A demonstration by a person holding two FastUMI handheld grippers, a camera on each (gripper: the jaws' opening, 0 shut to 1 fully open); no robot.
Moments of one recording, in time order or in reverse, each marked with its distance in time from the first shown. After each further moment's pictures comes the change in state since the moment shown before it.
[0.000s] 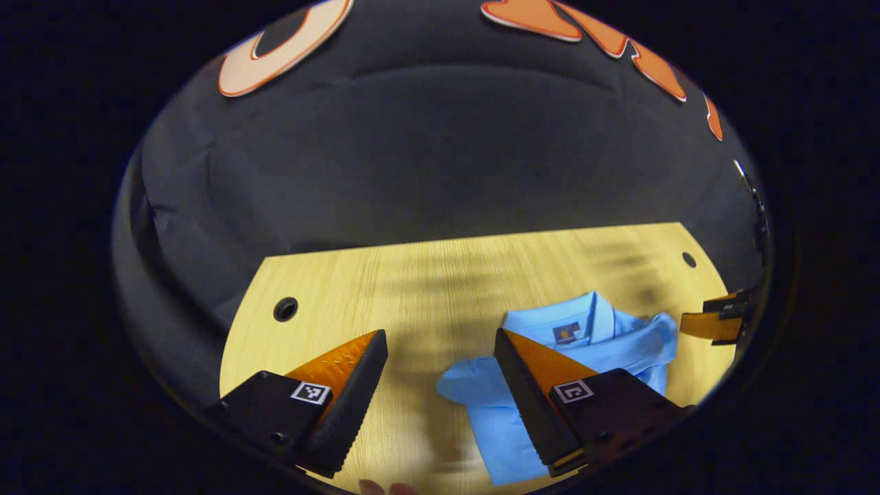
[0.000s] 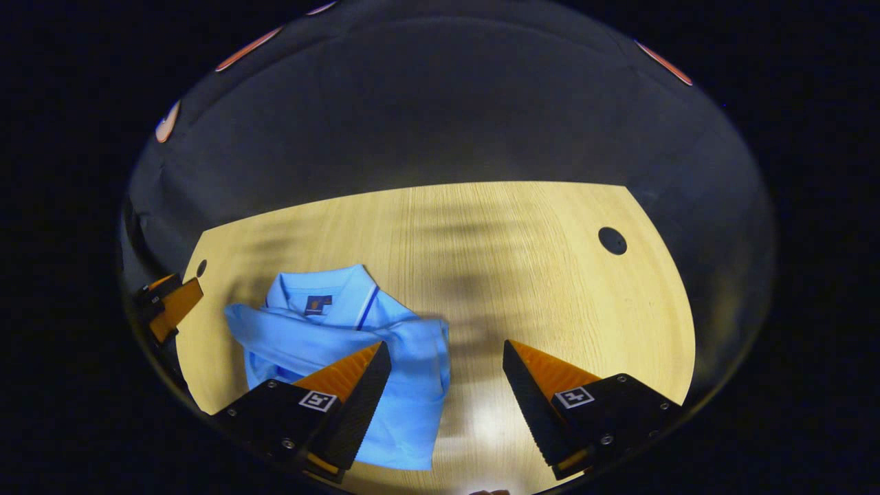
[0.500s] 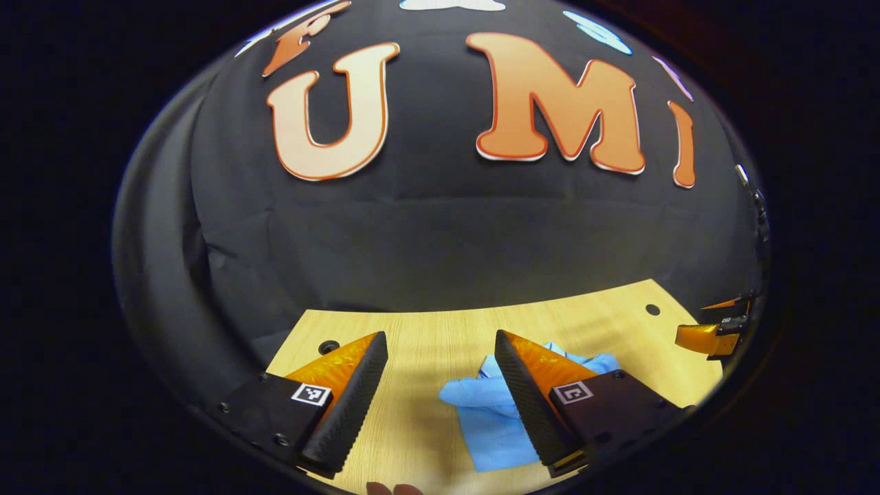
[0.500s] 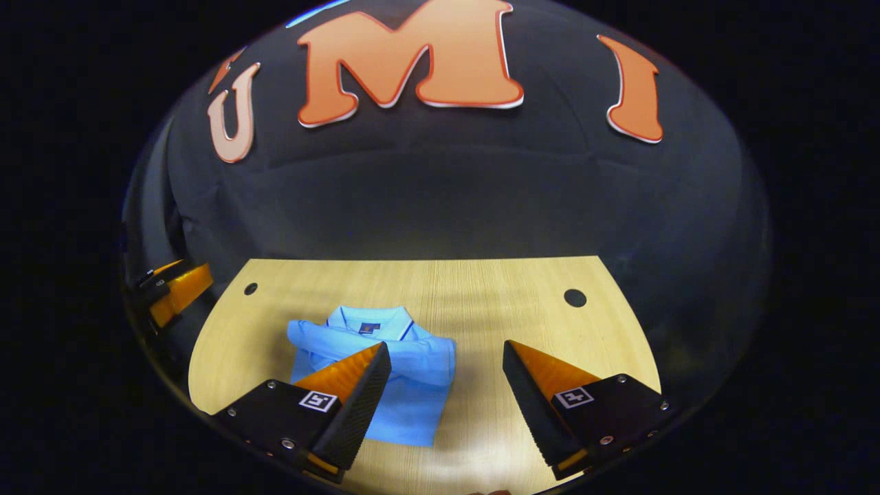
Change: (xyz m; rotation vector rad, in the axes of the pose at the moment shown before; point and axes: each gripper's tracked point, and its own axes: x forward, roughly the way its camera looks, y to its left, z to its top) left arm -0.166 -0.004 0.038 -0.043 -0.303 0.012; right arm -0.152 0.001 0.017 -0.035 -0.349 0.051
